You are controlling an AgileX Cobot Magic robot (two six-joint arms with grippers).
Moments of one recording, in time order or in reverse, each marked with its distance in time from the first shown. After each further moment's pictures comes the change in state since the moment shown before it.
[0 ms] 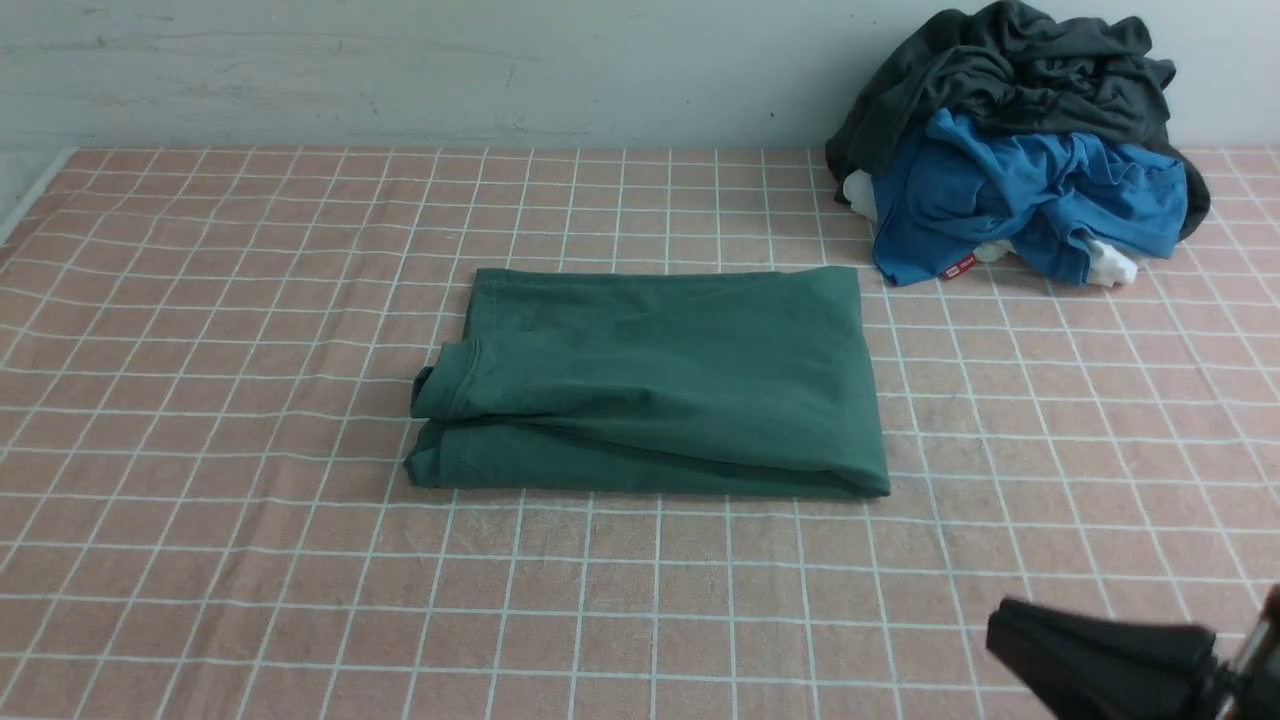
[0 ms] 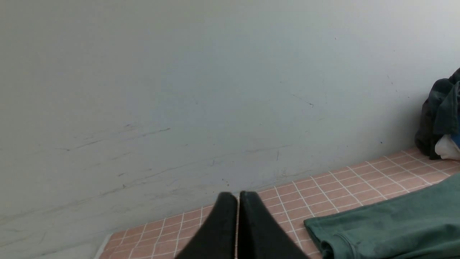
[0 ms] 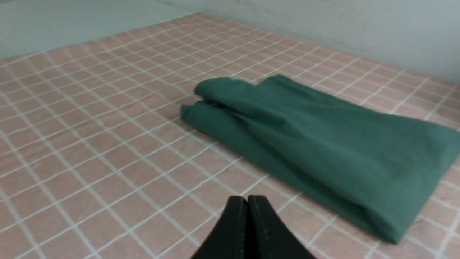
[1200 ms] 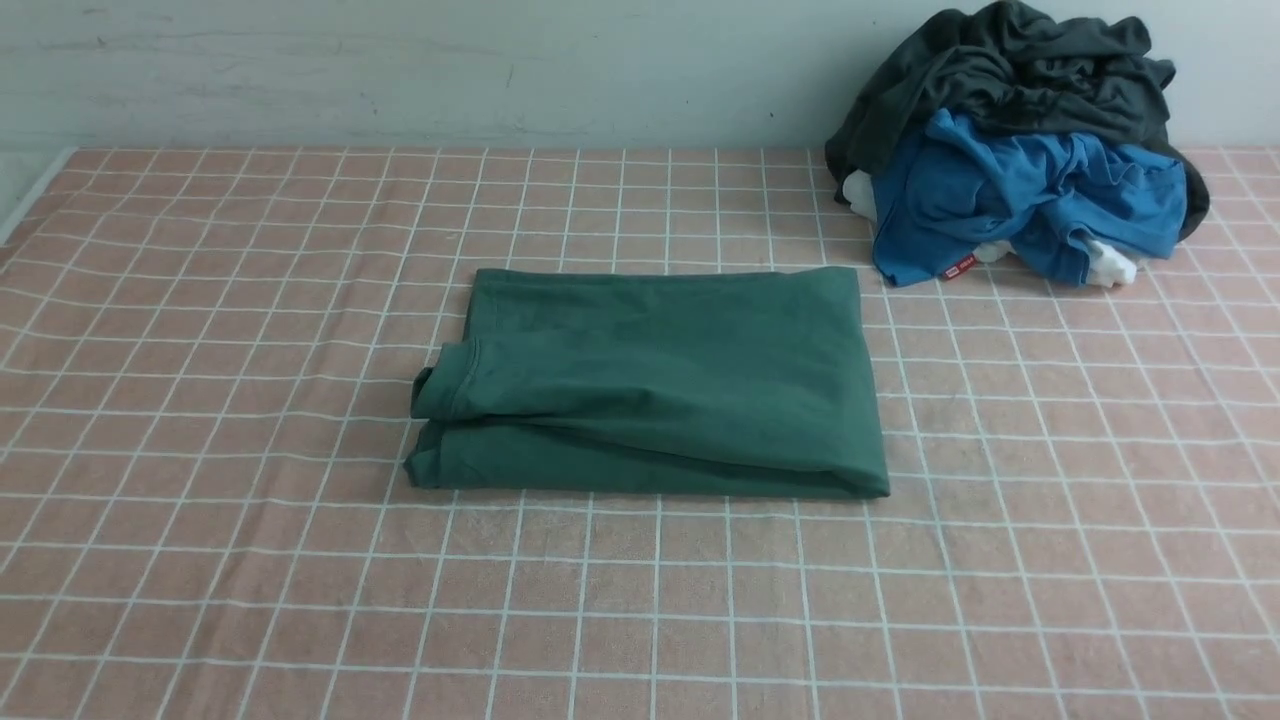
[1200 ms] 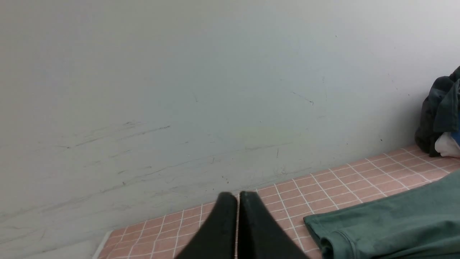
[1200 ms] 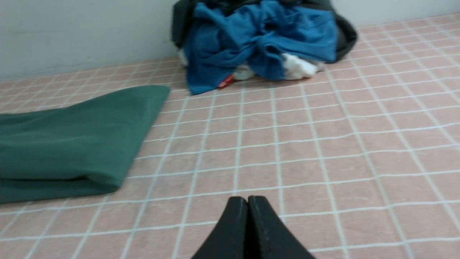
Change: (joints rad) right arm -0.708 -0.701 0.165 0.292 0.556 -0.143; left arm -0.002 -0.002 0.000 0.001 0.010 0.000
